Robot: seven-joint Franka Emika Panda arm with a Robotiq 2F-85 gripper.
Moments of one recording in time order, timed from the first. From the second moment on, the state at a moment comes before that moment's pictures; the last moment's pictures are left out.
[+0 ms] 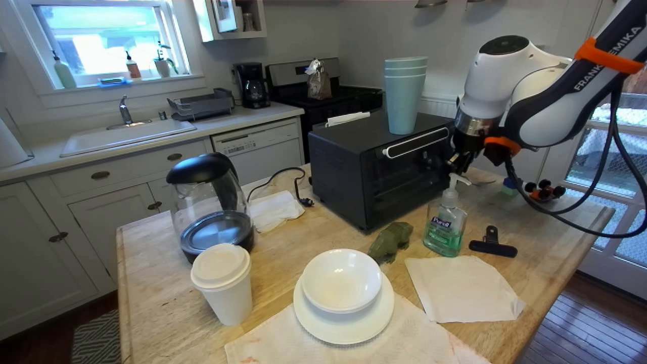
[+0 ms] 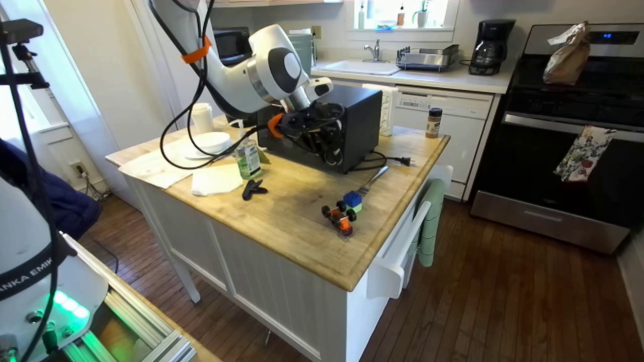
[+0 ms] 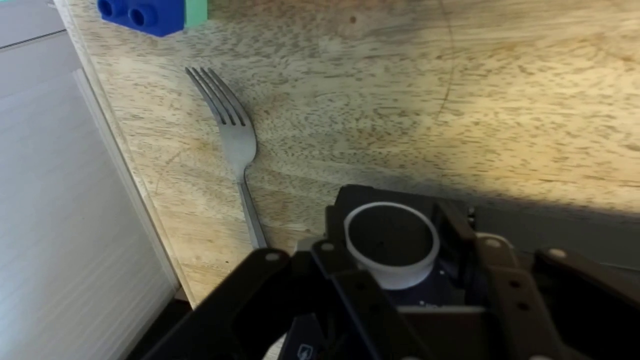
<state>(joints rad) -0.29 0.39 -0.07 -2.18 -0.78 2.85 0.47</state>
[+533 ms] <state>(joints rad) -0.27 0.40 -0.09 -2.18 -0.45 2.86 0.27</state>
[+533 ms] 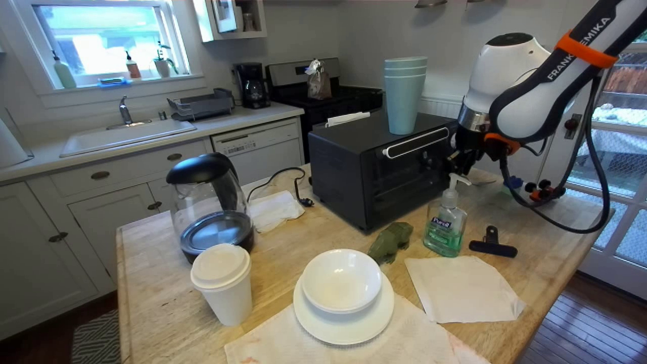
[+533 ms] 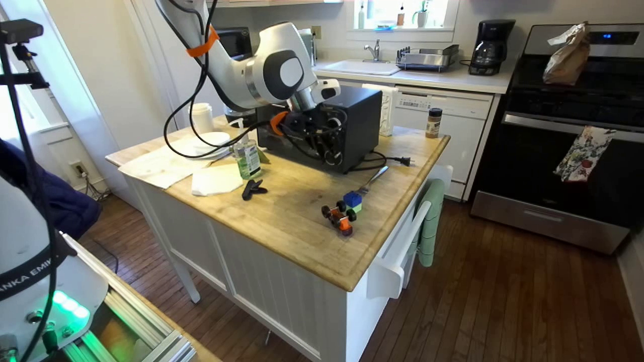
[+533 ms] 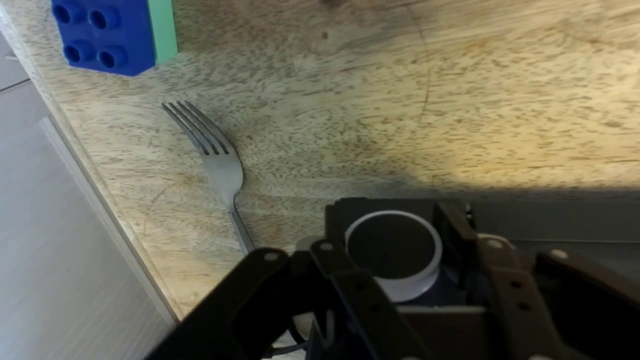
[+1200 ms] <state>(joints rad) -0.18 0.45 -0.22 -2.18 -0.32 2.90 0.17</state>
